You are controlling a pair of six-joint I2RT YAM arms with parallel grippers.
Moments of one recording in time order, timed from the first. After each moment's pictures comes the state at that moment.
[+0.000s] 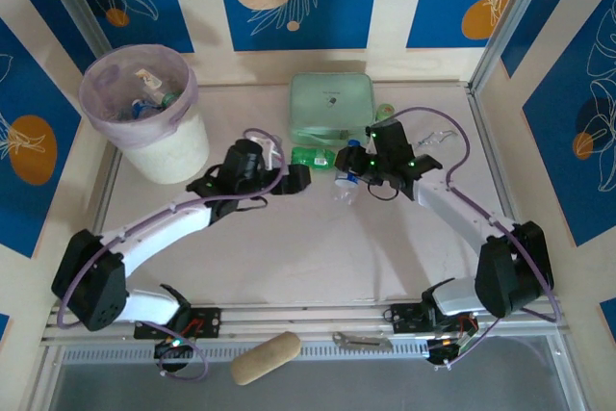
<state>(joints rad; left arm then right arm) -0.69 1.36 0.92 -0.12 0.21 -0.63 0.43 1.36 0.99 -0.39 -0.23 0.76</state>
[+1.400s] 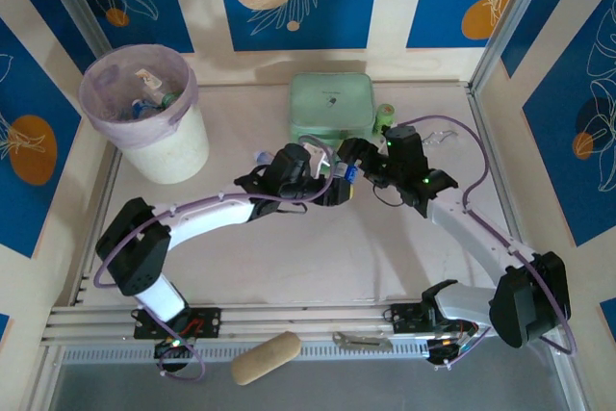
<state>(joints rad) -0.84 1.61 1.06 0.00 0.33 -0.62 0.40 1.20 0.89 -0.26 -0.21 0.91</state>
